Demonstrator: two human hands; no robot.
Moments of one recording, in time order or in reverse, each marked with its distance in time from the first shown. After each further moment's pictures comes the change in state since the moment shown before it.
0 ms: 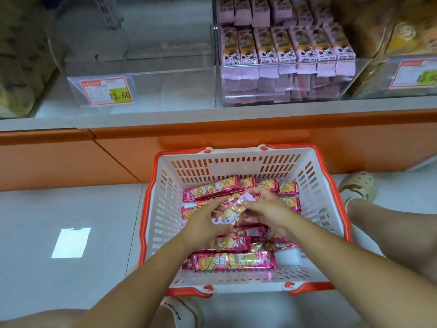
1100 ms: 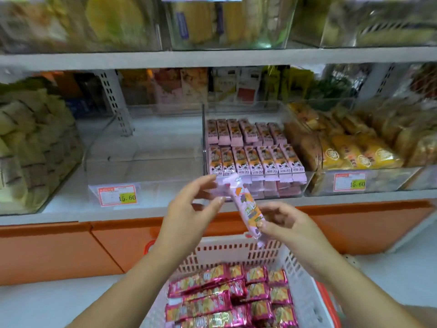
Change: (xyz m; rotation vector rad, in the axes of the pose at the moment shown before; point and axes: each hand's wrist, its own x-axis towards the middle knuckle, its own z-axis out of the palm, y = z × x) left_hand -0.011 0.211 -0.094 0.002 0.504 0.568; right_hand -0.120 -0.157 -0.006 -0.193 0.110 -0.648
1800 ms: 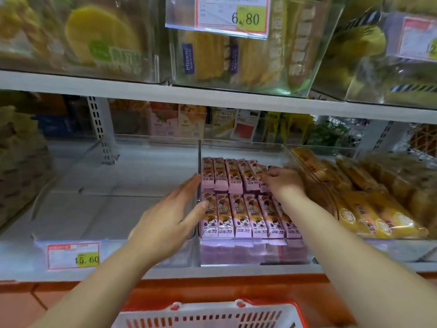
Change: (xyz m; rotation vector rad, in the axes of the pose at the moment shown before) left_hand 0.112 -0.012 -0.022 0.554 -0.125 0.077; right_hand 0.233 -0.068 -0.035 -0.533 0.517 0.028
